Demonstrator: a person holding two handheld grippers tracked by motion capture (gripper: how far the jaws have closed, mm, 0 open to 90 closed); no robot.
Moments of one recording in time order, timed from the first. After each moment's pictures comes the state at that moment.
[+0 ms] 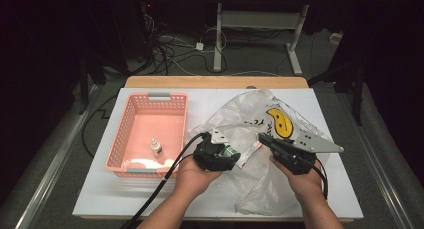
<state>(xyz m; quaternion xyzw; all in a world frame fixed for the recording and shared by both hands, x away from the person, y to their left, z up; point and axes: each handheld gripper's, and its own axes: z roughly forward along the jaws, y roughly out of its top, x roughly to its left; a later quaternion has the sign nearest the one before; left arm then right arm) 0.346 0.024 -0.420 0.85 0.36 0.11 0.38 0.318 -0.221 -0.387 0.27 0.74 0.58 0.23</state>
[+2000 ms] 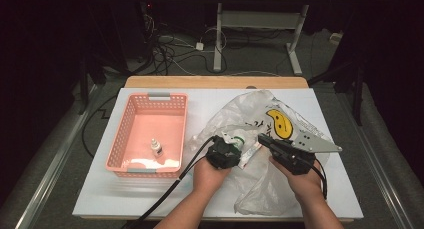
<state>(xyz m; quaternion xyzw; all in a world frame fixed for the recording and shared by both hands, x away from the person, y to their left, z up) 0.374 -0.004 -0.481 0.83 0.42 0.11 0.35 0.319 -0.221 -0.390 0.27 0.74 0.57 0.22</state>
